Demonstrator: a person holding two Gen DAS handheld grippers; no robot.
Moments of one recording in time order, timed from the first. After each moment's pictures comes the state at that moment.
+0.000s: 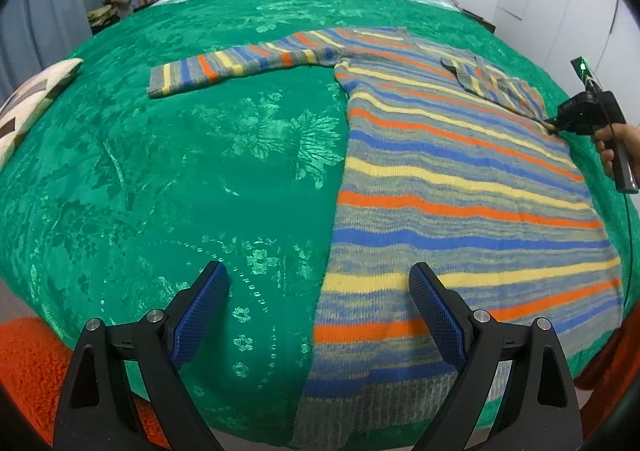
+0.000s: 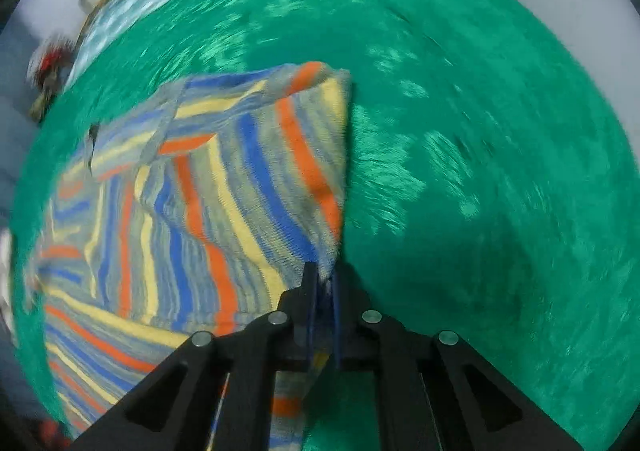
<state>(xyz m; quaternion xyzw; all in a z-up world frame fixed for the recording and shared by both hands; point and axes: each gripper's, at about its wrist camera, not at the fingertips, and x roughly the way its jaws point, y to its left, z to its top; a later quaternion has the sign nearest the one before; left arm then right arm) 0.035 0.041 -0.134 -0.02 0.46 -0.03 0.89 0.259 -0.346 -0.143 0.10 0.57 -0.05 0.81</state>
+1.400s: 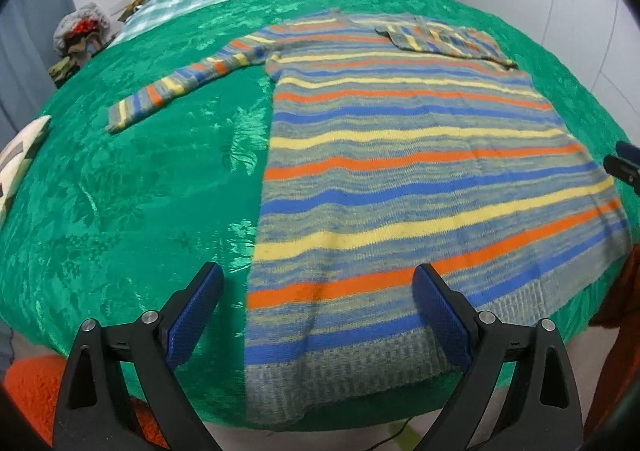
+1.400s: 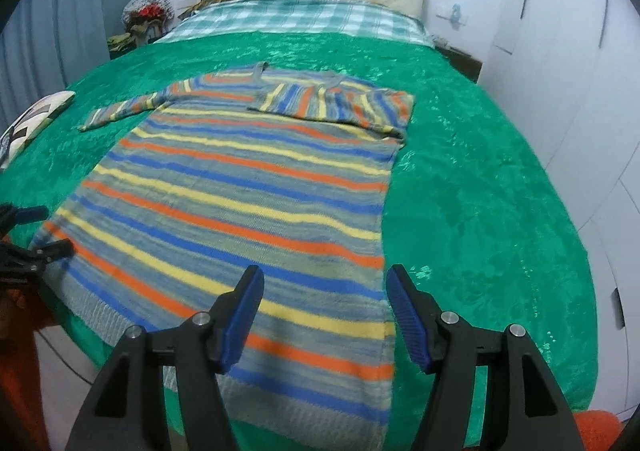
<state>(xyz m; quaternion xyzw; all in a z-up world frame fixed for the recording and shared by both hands) 0.013 0.001 -0.137 0.08 0.46 -0.08 0.88 -0.039 -0.228 -0.097 -0.06 0.41 -0.01 0.91</state>
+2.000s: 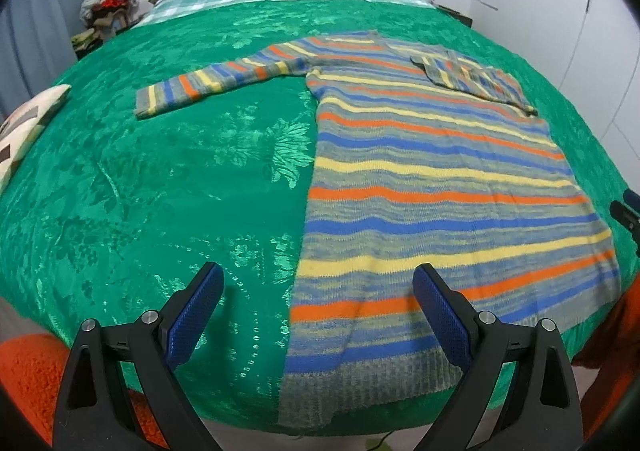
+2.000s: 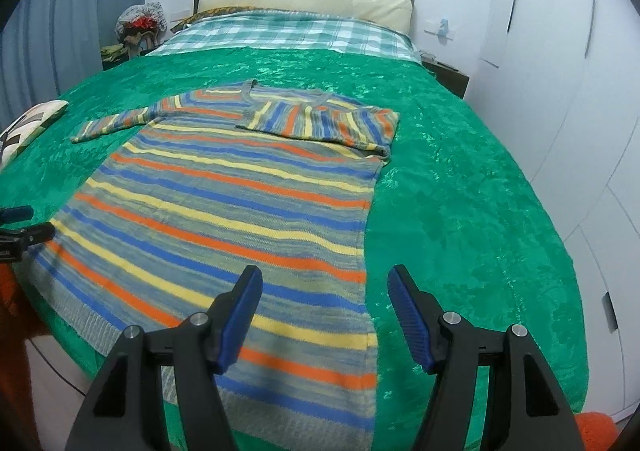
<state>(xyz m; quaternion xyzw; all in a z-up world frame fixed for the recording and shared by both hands) 0.022 0.029 -0.127 0.02 0.45 -0.06 0.89 -0.042 -0.232 -0.089 -0.07 0.38 -0.03 0.92</state>
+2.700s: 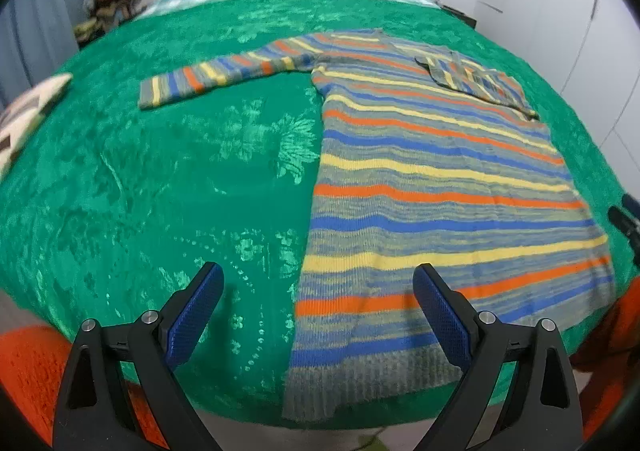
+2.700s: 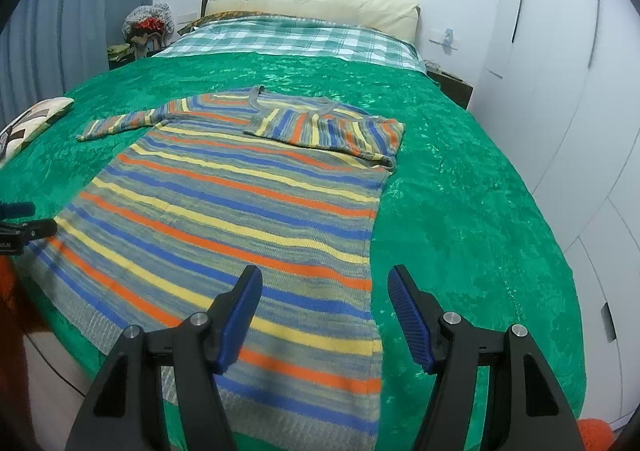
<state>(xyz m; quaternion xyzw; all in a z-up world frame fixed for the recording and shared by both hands) 0.022 0.038 -0.123 -0.01 0.46 -0.06 0.88 -0.044 -0.228 -0.086 -0.08 0.37 -0.02 0.92</state>
